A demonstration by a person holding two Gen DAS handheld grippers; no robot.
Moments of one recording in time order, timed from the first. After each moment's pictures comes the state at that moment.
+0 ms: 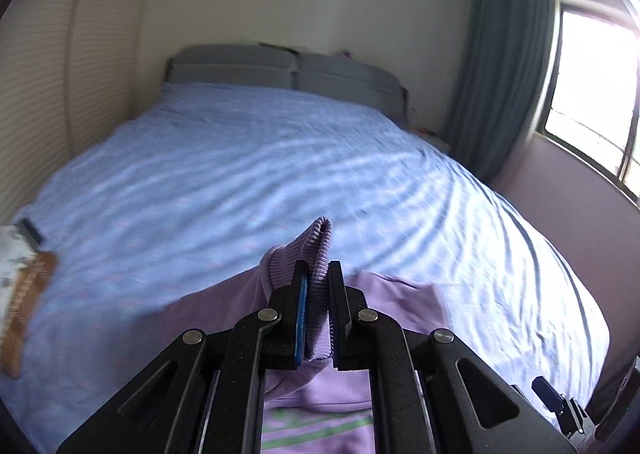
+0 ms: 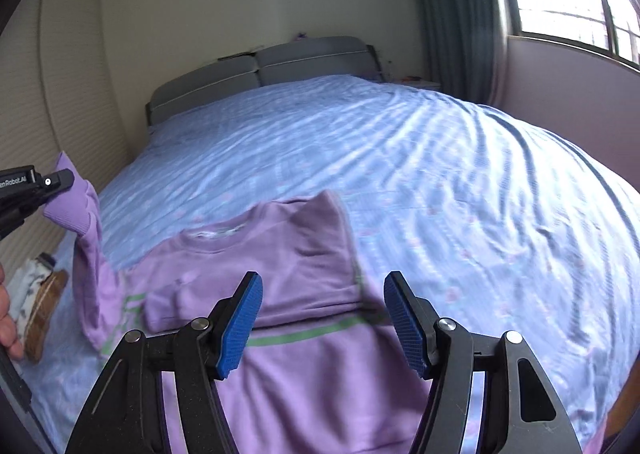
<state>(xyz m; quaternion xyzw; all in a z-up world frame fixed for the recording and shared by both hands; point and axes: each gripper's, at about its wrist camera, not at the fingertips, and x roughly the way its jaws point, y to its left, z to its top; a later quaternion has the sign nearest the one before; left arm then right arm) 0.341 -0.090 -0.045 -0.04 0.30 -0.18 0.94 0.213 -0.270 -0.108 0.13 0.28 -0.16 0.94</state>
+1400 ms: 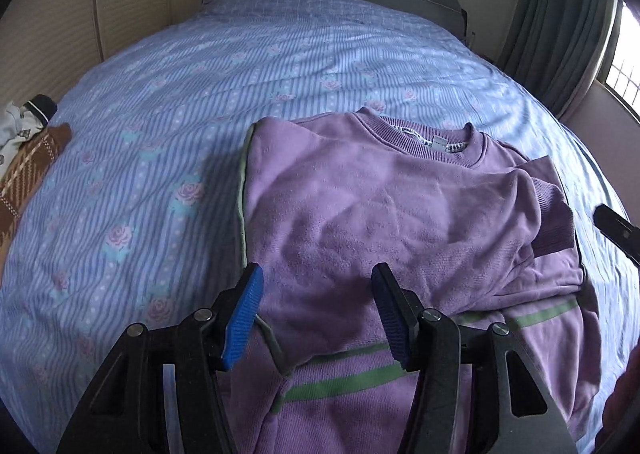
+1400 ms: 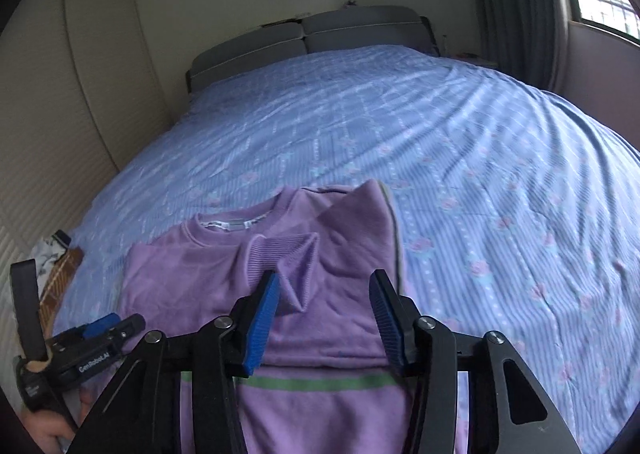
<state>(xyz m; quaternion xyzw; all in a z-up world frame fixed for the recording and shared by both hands) 0.344 -0.034 -0.189 -0.02 0.43 -0.09 0.90 0.303 -0.288 -0.134 0.12 0.33 -0.03 0.94</state>
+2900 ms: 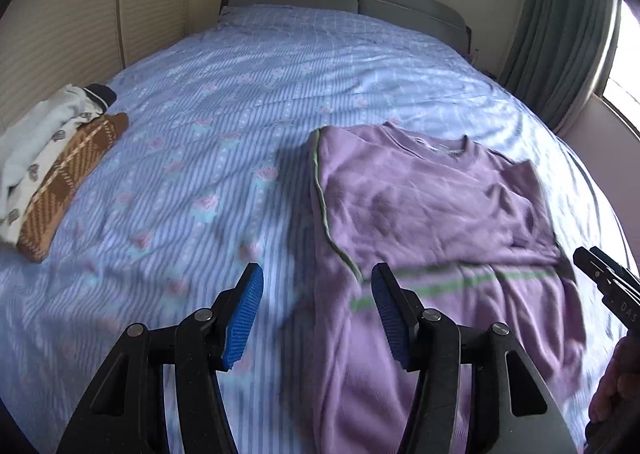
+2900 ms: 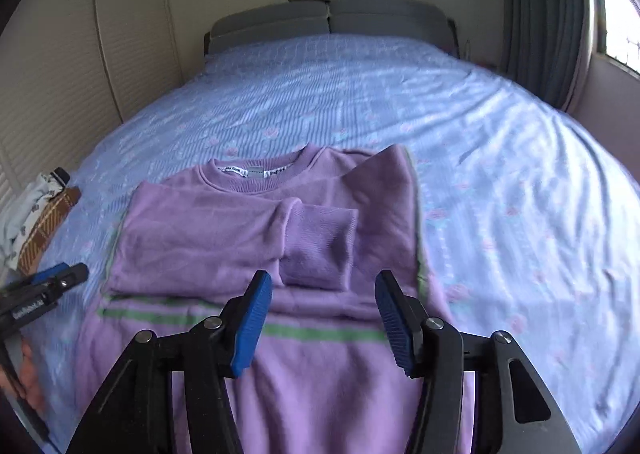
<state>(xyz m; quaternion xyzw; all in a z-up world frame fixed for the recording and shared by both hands) 0.261 0.022 -0.146 -0.03 0.41 -0.08 0.91 0.261 -0.250 -0.147 0.04 0.36 -0.03 0.93</state>
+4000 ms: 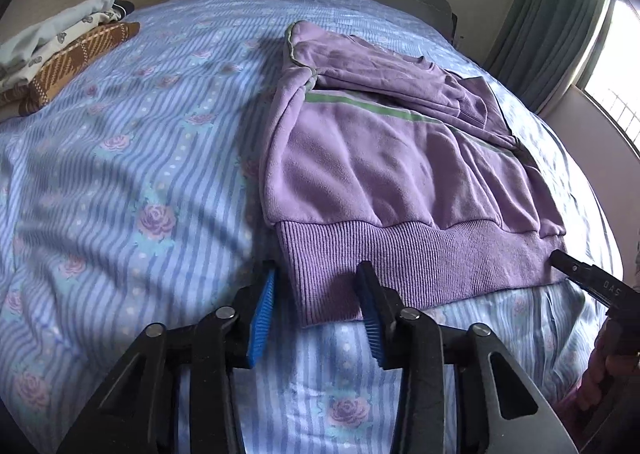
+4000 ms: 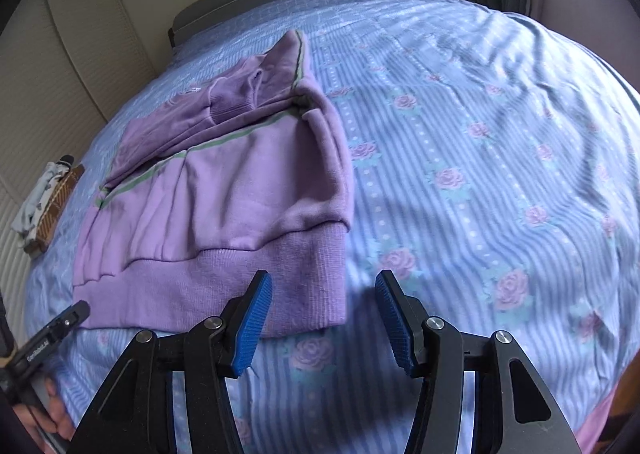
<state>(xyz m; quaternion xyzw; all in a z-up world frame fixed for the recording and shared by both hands) 0.137 0.001 -0.221 -0.08 0.44 -0.11 0.89 0.123 -0.310 -0.221 0.16 0.42 -0.04 0.89</state>
